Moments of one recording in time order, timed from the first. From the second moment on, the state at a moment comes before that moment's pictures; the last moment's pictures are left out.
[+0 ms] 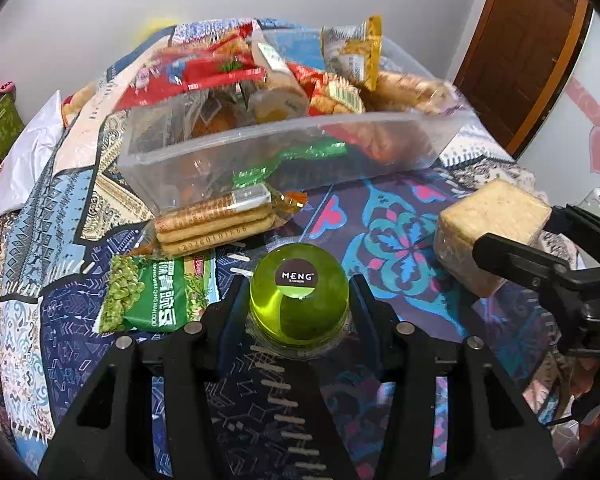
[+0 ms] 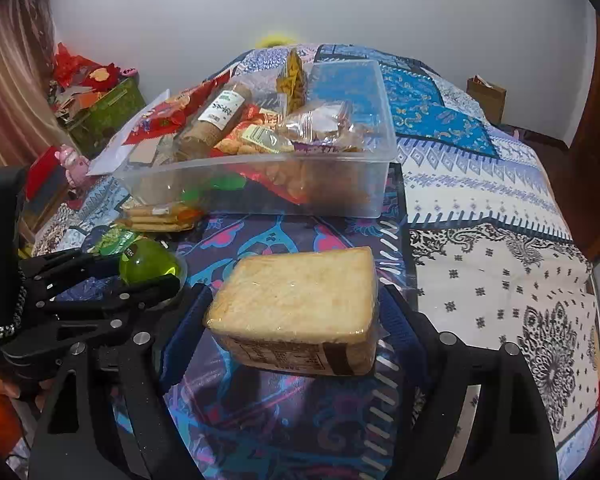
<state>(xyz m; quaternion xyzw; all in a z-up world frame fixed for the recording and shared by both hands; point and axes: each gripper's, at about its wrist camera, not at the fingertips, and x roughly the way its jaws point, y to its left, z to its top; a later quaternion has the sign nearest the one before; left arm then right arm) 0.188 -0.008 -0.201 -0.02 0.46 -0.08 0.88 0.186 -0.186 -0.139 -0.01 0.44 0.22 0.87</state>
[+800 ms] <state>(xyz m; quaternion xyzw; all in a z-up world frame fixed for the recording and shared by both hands) 0.192 0.006 -0.116 -0.04 0.38 -0.07 0.92 0.186 -0.203 -0.085 0.00 0.37 0.21 0.91</state>
